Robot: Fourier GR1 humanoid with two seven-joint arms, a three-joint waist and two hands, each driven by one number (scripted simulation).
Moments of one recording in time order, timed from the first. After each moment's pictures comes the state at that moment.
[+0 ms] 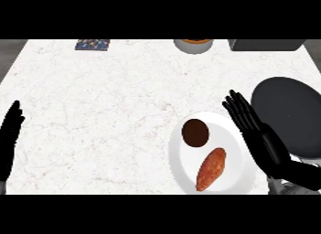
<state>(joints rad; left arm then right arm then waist) 0.06 0.53 -0.08 -1.55 0.10 0.35 0.13 -0.08 -0.34 0.33 -1.65 -0.35 0.03 -0.24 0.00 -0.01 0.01</state>
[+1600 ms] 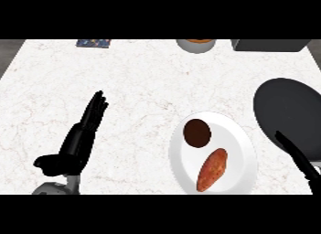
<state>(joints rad) -0.06 0.20 -0.29 -1.57 0.16 0.18 -0.12 0.34 -0.63 0.28 -2.08 0.20 -0.19 0.25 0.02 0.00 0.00</state>
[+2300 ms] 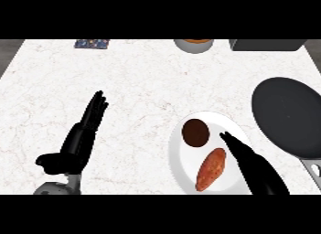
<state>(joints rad) -0.06 0.17 -0.26 -1.56 0.13 0.16 -0.12 0.03 -0.47 0.56 -1.86 0.49 0.04 0.64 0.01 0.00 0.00</state>
